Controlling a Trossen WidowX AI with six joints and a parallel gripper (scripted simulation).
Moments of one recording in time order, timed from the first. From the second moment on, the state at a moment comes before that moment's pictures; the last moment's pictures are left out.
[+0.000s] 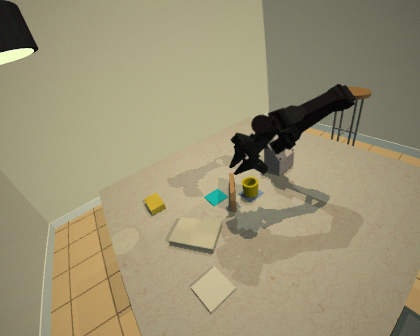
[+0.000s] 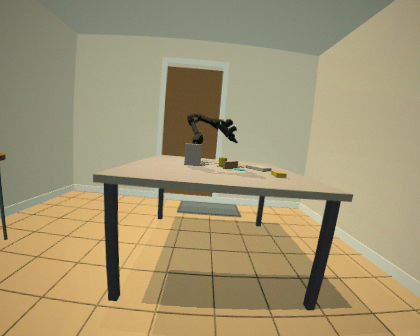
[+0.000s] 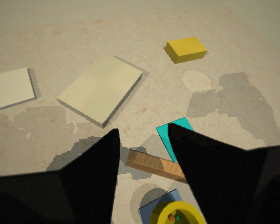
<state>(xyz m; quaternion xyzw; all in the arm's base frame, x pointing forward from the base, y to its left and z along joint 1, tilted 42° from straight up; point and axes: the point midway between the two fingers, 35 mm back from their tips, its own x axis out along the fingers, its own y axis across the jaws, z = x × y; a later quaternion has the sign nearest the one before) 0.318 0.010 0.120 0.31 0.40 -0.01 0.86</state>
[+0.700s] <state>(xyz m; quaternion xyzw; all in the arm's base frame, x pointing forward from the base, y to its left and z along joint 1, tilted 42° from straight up) 0.200 0.036 0.021 0.62 0.67 -0.28 0.31</state>
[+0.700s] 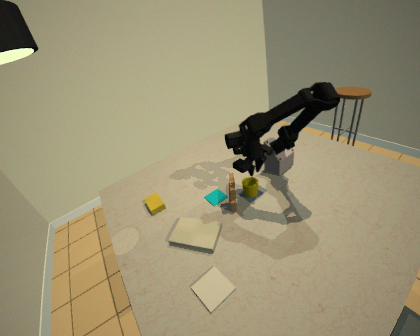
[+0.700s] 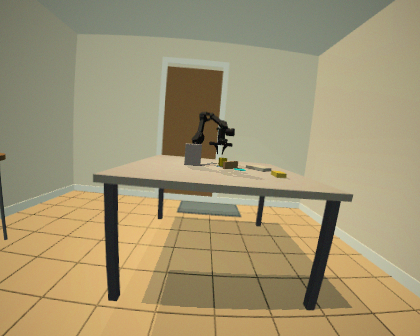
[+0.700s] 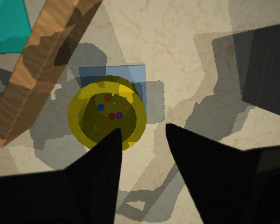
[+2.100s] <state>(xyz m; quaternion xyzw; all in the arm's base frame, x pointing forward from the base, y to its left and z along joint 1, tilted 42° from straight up) 0.201 0.072 -0.020 0.62 0.66 -0.28 0.30</state>
